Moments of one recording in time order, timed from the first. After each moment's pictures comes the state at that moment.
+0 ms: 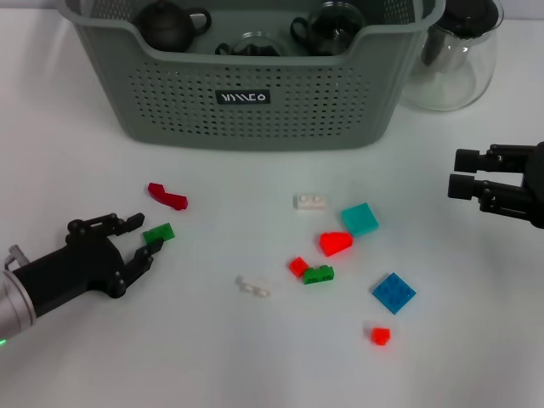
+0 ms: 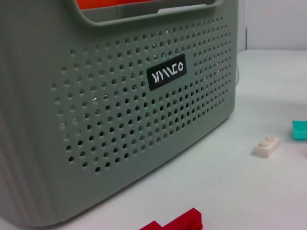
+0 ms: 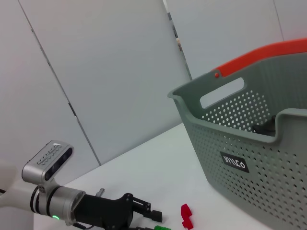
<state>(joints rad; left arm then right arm) -0.32 -2.17 0.11 0.44 2.27 1.38 -0.57 0.41 2.05 -0.60 -0.82 -2.00 -1.83 1.53</state>
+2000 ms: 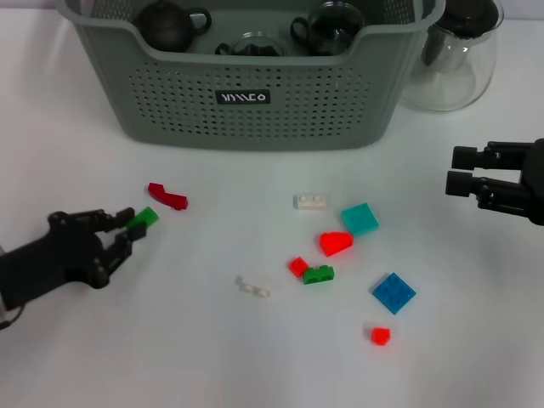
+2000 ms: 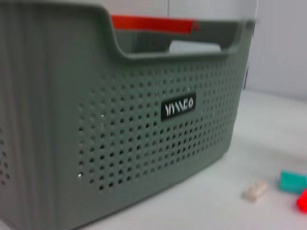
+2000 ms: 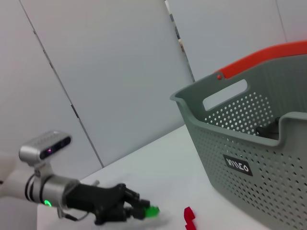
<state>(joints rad) -0.31 -2.17 0.11 0.55 2.28 1.55 -0.85 0.42 2.05 -0.60 -0.81 -2.00 -1.83 1.54</state>
